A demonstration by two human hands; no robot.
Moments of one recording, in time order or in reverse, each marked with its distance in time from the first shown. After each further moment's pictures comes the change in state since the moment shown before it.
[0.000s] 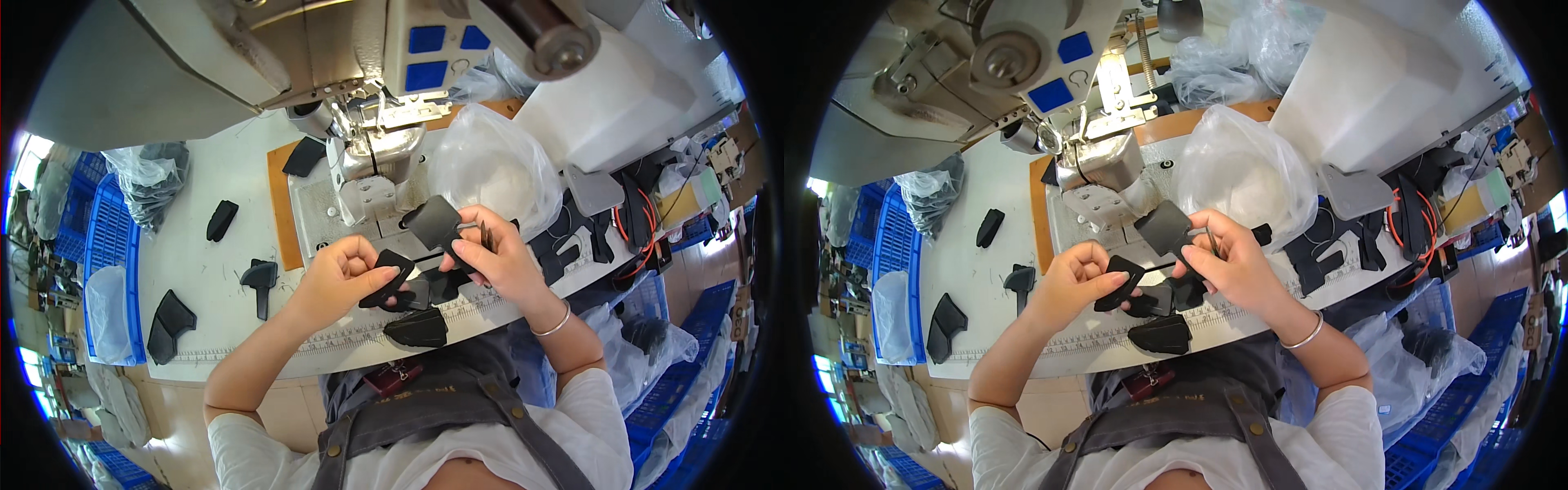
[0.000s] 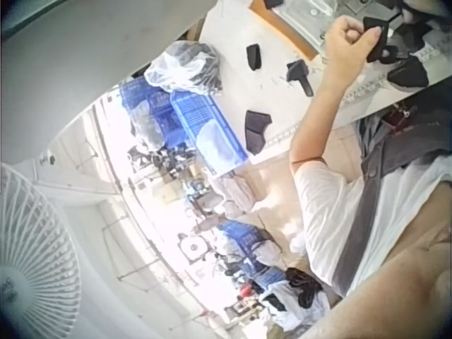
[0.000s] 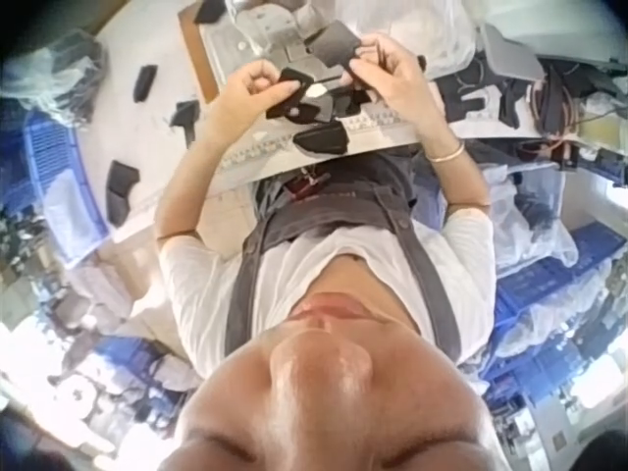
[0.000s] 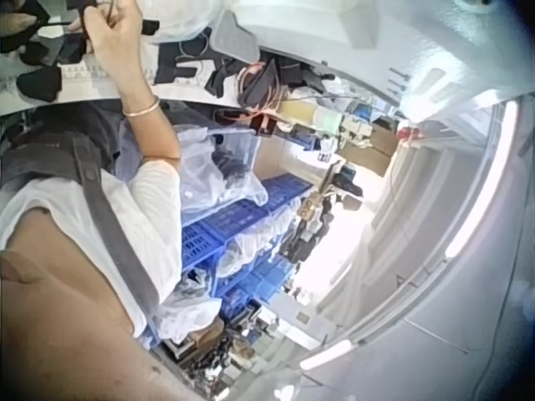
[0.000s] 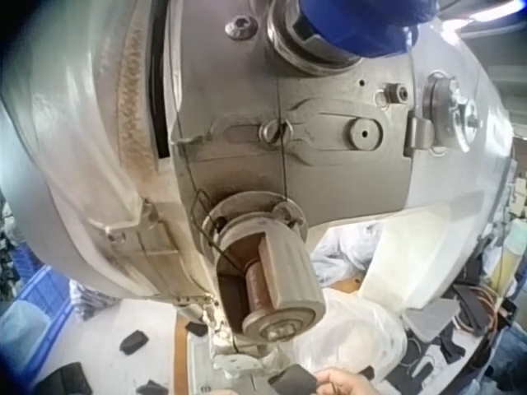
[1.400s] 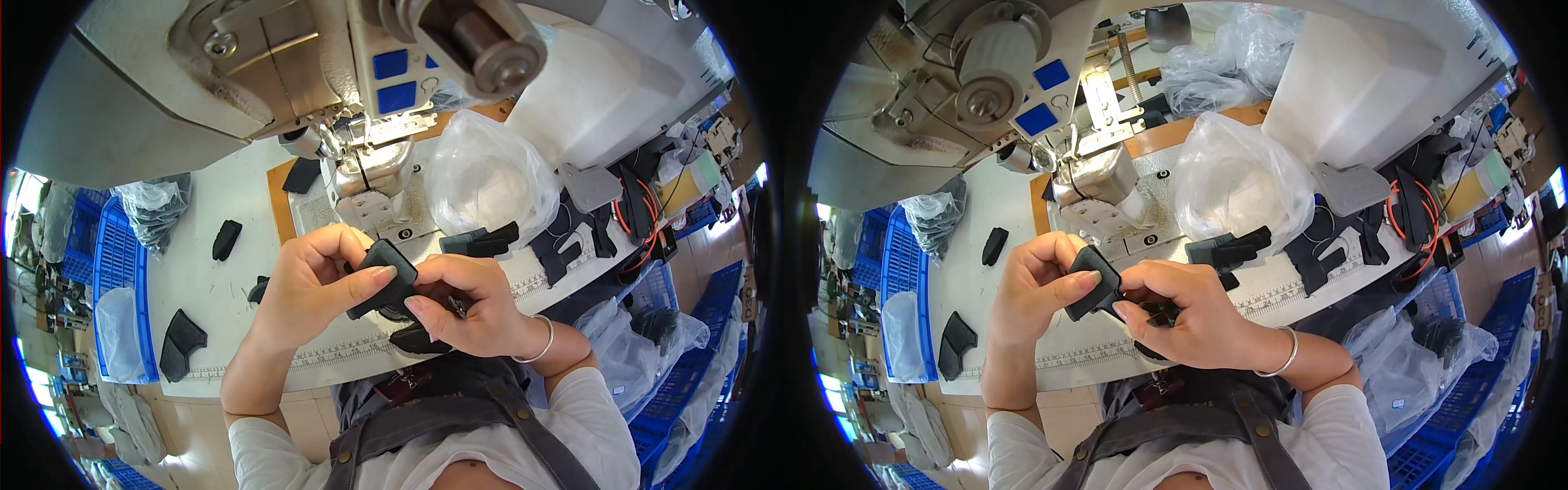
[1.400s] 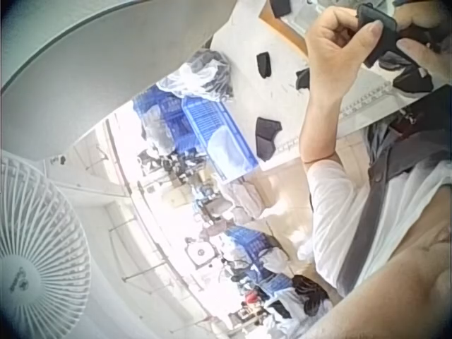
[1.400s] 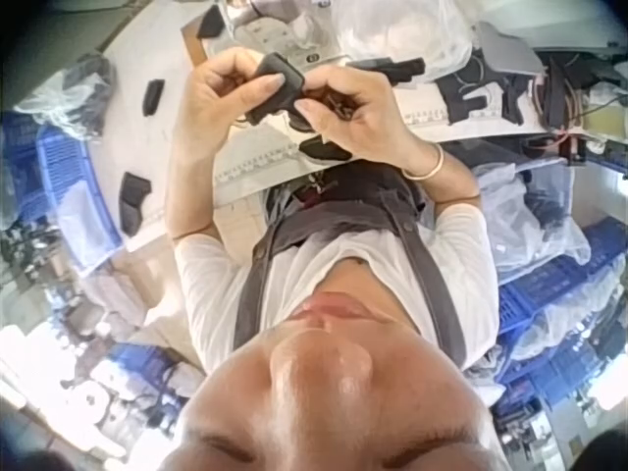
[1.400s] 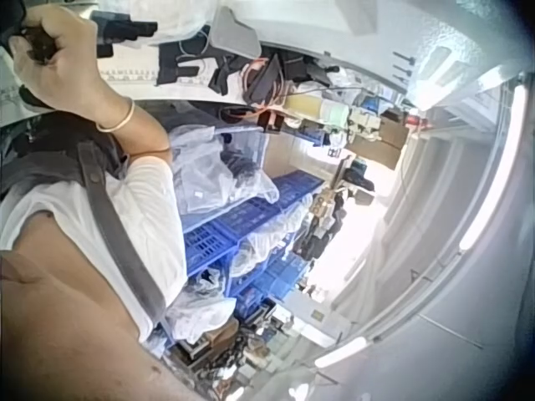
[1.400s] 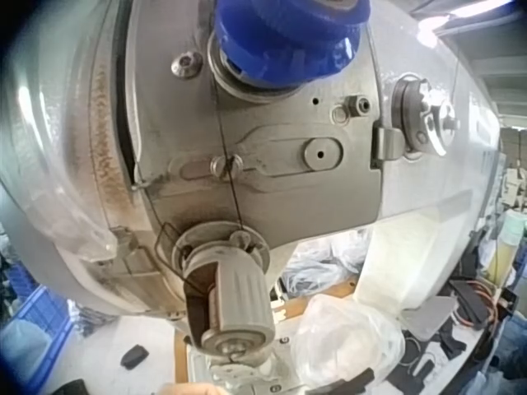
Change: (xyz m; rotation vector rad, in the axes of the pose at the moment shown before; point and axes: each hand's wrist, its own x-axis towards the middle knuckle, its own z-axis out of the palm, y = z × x) left_hand -0.014 0.050 0.006 0.007 -0.052 0.312; right_hand -0.016 -0.018 0.048 -0.160 -0.059 -0.464
